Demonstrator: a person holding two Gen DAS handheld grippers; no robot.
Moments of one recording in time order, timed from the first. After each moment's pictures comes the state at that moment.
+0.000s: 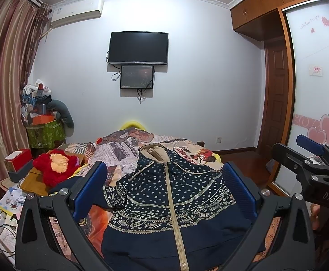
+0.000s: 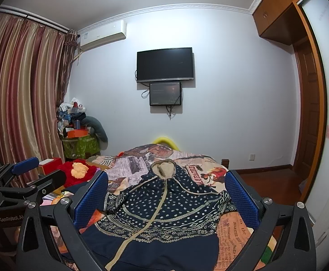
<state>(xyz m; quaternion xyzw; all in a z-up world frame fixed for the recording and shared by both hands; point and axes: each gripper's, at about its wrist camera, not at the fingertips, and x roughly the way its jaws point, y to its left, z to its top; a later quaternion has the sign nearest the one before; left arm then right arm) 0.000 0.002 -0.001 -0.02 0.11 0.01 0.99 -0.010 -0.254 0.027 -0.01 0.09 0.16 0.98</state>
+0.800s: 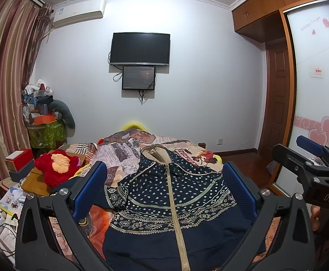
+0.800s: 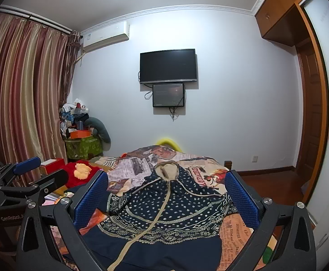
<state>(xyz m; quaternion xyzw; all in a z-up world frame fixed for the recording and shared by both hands) -0.005 0.005 0.003 -0.03 0.11 0.01 0.99 -0.014 -0.248 0.031 -0.01 0.09 0.17 0.98</state>
